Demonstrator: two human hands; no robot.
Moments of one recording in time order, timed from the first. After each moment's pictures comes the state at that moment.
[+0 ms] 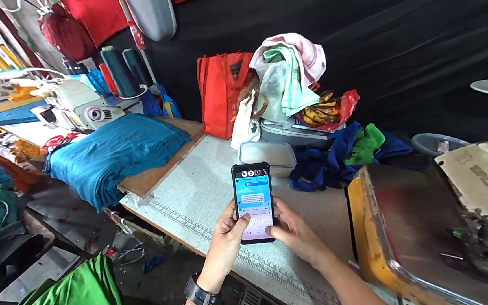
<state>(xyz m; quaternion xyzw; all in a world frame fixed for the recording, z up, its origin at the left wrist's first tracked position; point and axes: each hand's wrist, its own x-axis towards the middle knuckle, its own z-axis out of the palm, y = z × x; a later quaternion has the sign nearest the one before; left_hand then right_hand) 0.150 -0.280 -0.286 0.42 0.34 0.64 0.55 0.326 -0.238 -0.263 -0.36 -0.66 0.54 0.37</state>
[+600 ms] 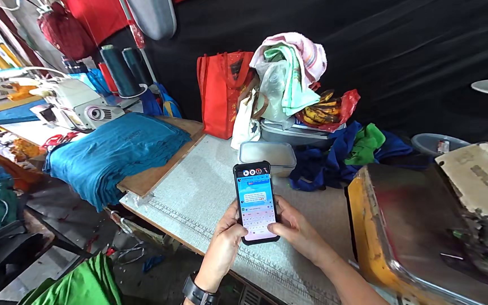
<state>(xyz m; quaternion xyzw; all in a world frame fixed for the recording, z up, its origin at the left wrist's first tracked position) 0.146 -0.280 -0.285 0.43 0.27 0.61 0.60 0.329 -0.235 -0.262 -0.38 -0.64 0.56 0.36</state>
